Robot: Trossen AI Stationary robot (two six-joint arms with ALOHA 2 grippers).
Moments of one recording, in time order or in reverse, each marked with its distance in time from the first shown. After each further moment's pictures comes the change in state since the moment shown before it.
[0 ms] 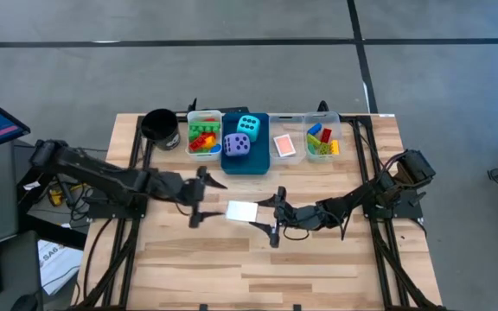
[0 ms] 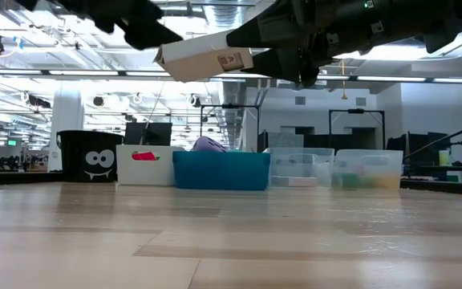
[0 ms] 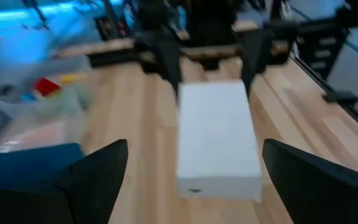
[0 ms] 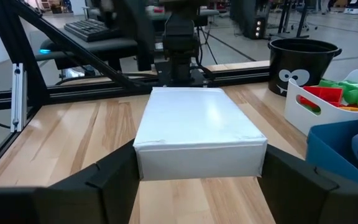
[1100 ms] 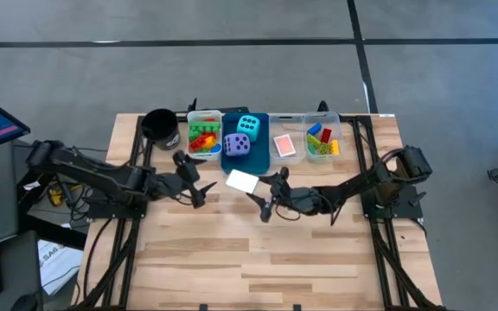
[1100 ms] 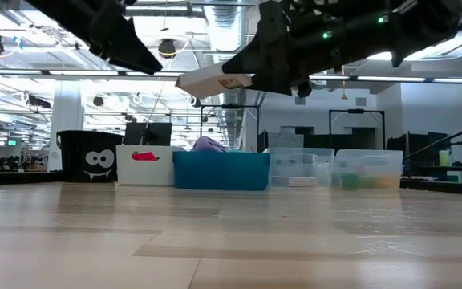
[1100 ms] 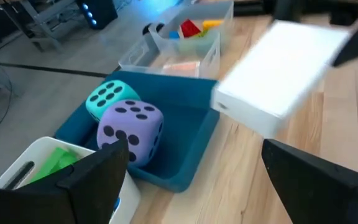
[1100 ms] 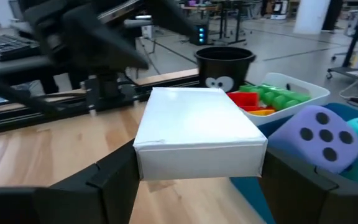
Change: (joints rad) left arm 0.000 -0.090 0.000 -0.275 -0.543 -0.181; right arm -0.156 0.000 0.000 0.023 0.085 0.008
